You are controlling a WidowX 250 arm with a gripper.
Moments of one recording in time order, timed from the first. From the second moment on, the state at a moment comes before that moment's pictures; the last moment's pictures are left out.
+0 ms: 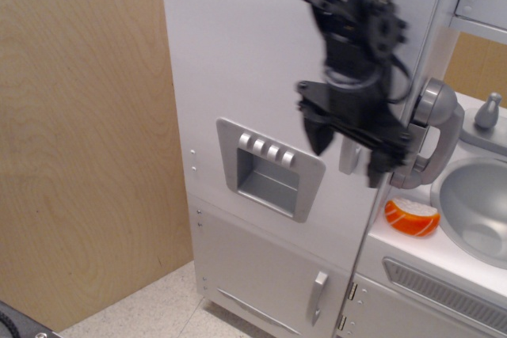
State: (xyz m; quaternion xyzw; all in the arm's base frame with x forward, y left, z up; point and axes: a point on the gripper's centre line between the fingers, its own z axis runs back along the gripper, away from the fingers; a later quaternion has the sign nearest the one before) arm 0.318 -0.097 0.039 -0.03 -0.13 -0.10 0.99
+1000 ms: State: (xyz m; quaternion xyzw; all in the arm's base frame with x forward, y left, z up) arm 0.346 -0.083 0.052 -0.01 -0.21 -0.01 0.98
